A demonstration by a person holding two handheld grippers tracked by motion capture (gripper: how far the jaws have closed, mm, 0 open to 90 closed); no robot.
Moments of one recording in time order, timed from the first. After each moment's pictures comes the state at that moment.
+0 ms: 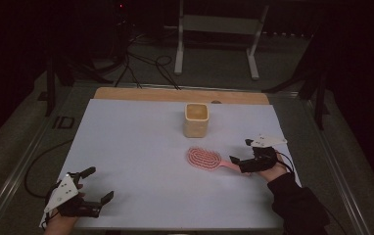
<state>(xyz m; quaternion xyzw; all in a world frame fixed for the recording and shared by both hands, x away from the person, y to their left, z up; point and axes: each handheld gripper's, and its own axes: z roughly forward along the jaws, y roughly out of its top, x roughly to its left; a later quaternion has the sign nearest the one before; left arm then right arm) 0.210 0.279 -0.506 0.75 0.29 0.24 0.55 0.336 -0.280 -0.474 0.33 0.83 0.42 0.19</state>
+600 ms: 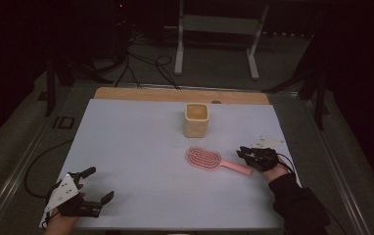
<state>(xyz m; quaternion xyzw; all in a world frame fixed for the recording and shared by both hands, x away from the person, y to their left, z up) 0.210 0.279 -0.507 0.75 0.29 0.24 0.55 0.340 -0.289 -0.488 0.34 0.83 0.38 0.21</state>
